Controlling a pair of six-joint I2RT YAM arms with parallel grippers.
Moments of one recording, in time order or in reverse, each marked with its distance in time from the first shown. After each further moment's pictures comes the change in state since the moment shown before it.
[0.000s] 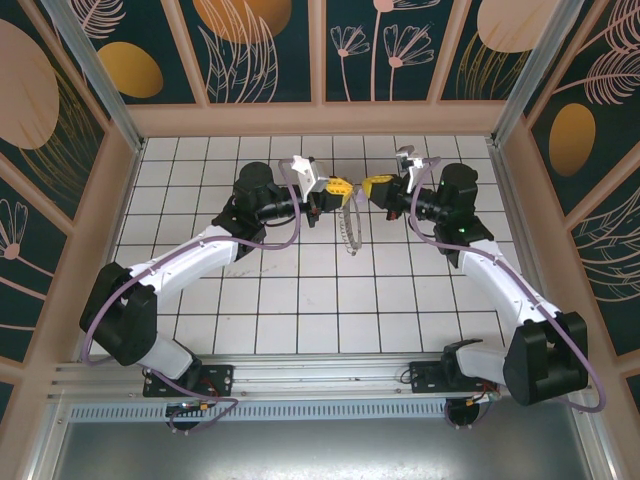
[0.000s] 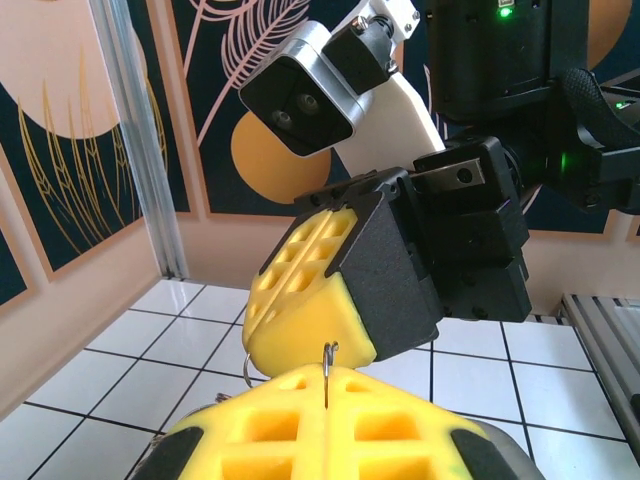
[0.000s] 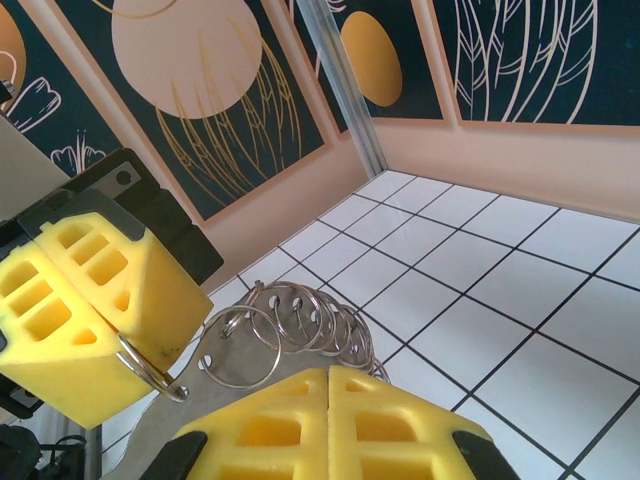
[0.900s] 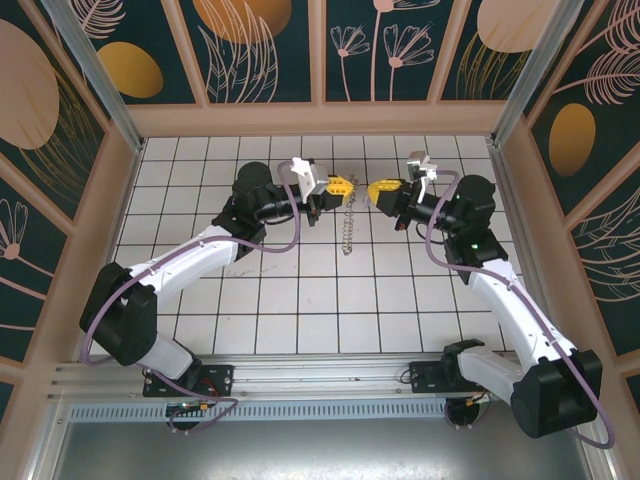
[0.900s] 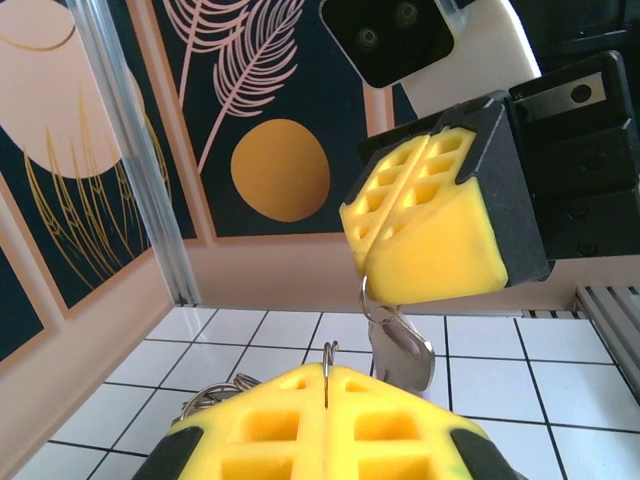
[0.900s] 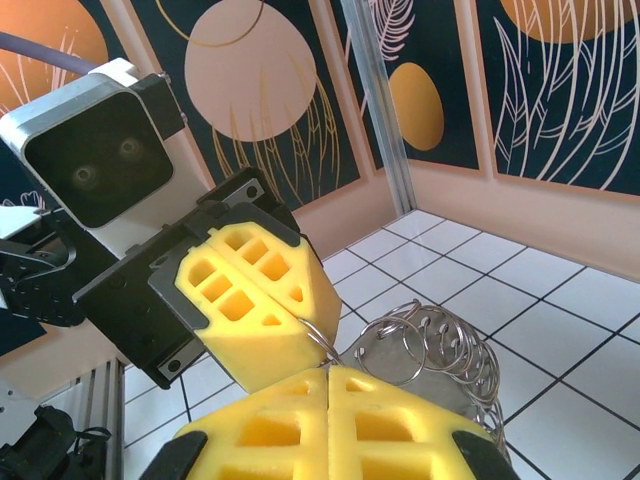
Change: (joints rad) left arm 0.000 0.000 0.001 0.038 0.023 0.078; right arm 0.000 -0.172 -0.043 -0.001 -0.044 -0.007
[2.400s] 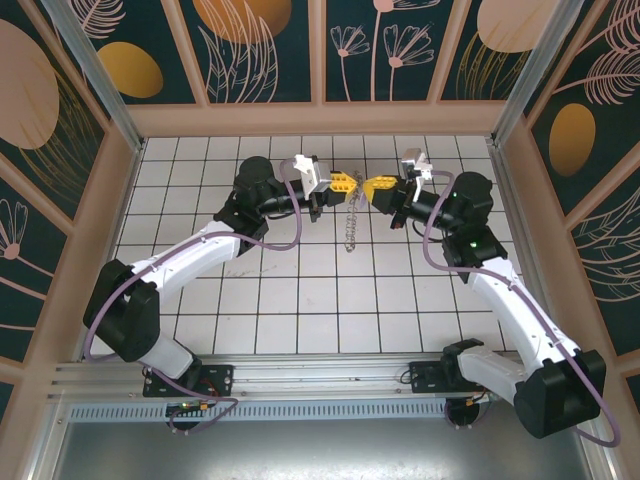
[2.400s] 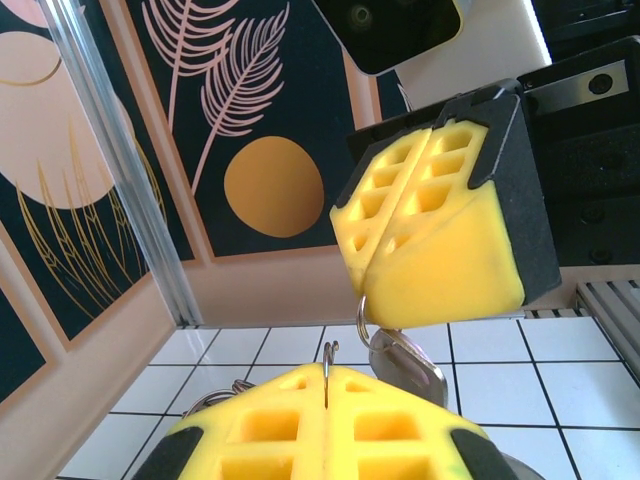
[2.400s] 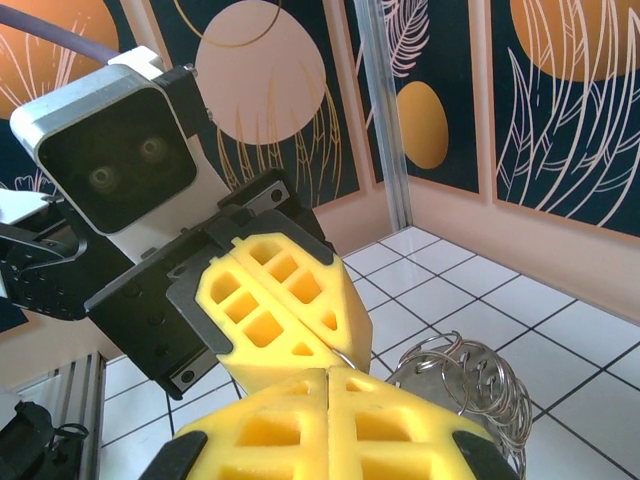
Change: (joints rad) left arm 0.000 0.025 0.052 -0.009 0.032 0.037; right arm 0.049 0.002 0.048 -0.030 0.045 -0.080
